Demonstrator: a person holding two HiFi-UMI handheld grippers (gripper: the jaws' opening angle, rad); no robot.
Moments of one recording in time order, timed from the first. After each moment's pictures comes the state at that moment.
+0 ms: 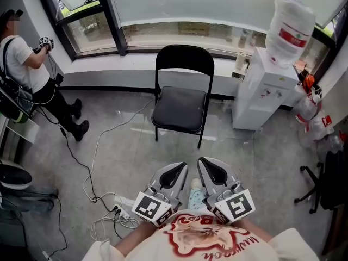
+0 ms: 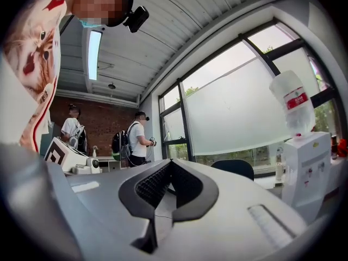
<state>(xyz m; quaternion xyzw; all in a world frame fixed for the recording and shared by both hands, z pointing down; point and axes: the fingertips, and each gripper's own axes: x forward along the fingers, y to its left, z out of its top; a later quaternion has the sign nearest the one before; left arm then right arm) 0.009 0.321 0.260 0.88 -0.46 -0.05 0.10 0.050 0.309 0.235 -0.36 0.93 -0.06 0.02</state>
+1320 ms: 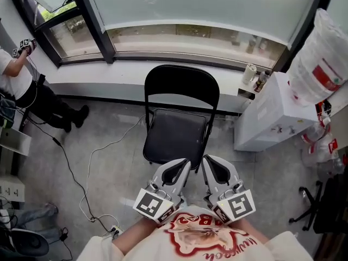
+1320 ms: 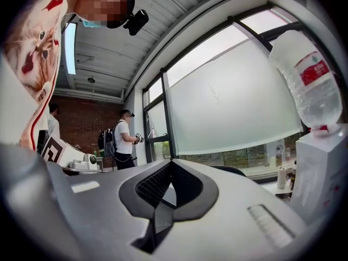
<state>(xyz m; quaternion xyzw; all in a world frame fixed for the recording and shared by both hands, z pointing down) 0.003 -0.001 0.274 0.89 -0.45 -0.06 0.12 0.048 -0.012 0.264 -0.39 0.92 -0.08 0.01</state>
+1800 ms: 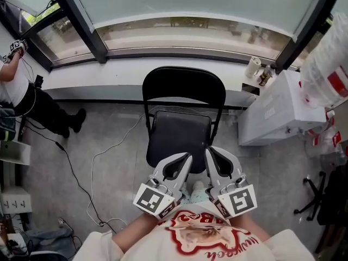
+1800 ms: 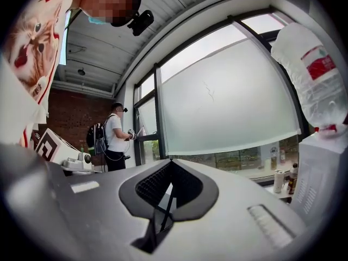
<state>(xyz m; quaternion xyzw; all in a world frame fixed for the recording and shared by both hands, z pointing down) -0.034 -0.095 0.290 0.89 -0.42 -0.04 0.15 0.013 -0.109 0.274 -0.43 0.90 -0.08 0.00</state>
